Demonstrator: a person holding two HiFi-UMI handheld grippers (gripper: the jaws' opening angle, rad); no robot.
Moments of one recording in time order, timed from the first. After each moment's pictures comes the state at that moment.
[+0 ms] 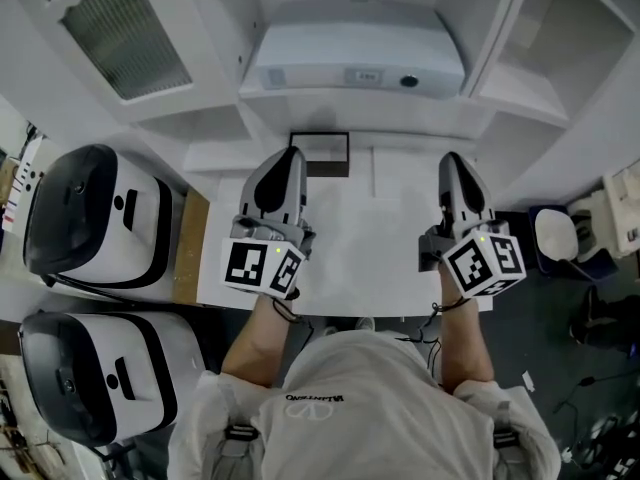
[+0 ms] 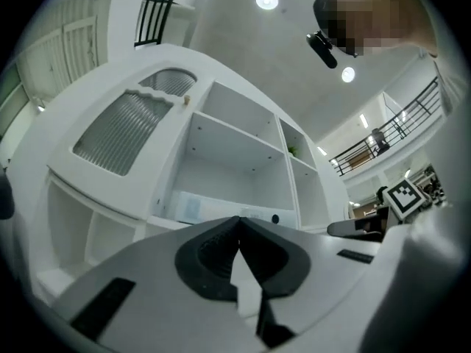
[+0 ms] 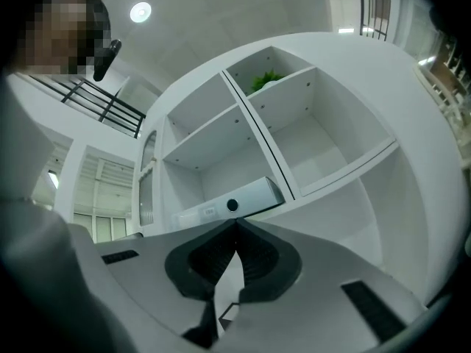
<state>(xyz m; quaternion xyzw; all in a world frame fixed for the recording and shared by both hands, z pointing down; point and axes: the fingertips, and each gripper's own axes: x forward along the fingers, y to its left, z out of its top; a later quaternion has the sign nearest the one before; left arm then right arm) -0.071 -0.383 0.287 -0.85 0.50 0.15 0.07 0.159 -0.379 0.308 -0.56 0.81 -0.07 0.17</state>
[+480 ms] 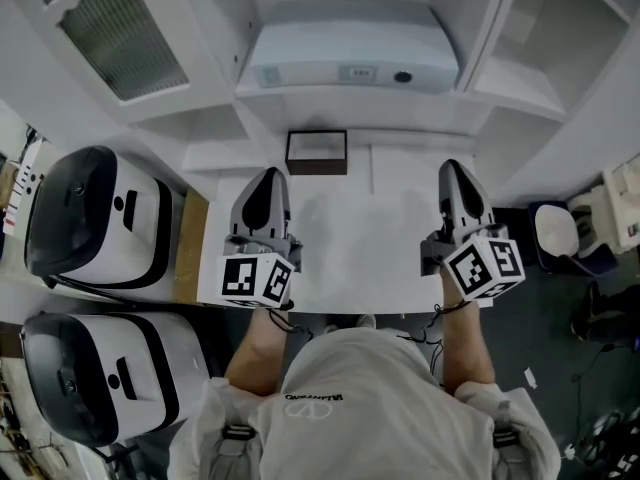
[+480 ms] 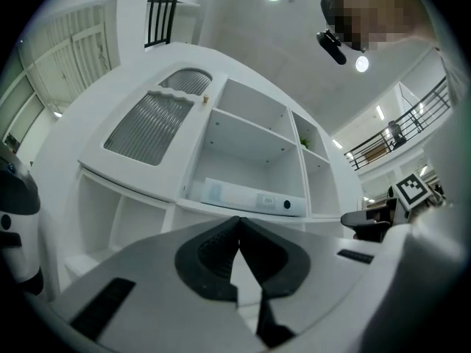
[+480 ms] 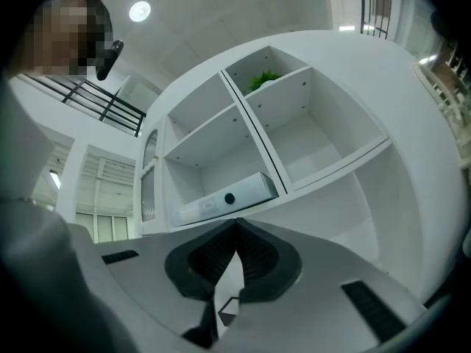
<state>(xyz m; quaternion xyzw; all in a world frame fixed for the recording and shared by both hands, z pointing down) -0.101 -0.369 0.324 -0.82 0.55 0.14 0.04 0.168 -0.367 0.323 -0.55 0.81 -0.08 0.17</state>
